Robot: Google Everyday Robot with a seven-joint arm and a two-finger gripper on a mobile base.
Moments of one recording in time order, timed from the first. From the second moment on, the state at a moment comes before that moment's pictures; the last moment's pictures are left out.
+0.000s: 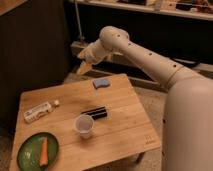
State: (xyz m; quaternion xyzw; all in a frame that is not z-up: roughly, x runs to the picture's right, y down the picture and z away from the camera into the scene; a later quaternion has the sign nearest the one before) arm -0.138 -0.138 0.741 -0.17 -0.35 0.05 0.92
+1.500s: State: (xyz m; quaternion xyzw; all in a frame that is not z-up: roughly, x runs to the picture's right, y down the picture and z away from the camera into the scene) arm -0.320 0.007 0.785 -0.32 -0.41 -0.18 0.83
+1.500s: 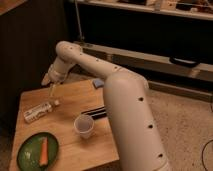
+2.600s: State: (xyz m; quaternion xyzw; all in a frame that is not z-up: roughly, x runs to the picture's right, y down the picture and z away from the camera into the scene) arm -0.354 0.053 0.842 -0.32 -0.35 -0.17 0.87
